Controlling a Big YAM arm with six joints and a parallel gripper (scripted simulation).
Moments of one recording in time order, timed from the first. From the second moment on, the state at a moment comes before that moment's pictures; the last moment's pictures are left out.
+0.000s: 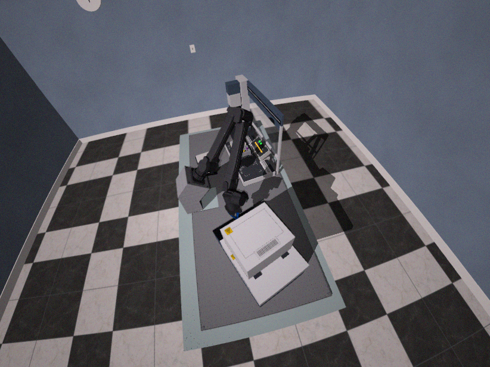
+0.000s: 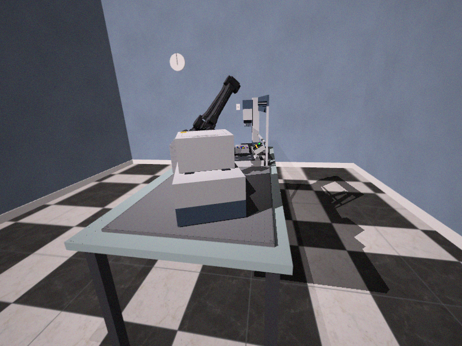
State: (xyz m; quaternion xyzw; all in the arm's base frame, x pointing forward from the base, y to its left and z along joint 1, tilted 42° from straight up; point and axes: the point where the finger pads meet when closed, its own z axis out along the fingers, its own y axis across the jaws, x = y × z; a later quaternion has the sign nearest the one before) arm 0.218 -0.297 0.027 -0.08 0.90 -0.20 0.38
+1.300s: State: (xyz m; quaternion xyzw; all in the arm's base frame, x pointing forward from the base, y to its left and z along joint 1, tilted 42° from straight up) arm 0.217 -0.295 0.024 -0.08 0.90 -0.20 0.37
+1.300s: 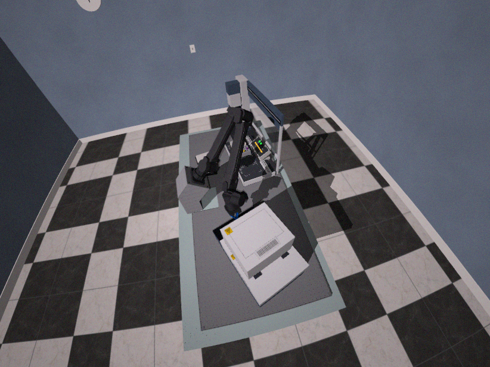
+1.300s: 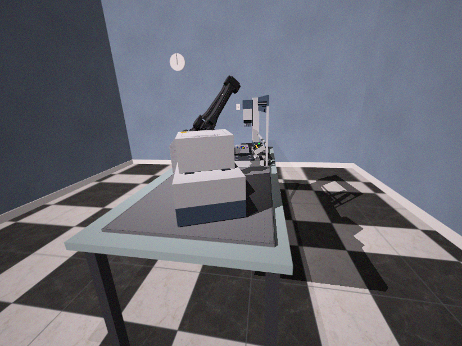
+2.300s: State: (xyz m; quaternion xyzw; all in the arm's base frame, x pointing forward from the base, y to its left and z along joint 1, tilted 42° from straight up) arm 0.217 -0.298 0.026 -0.08 0.90 -0.20 0.37
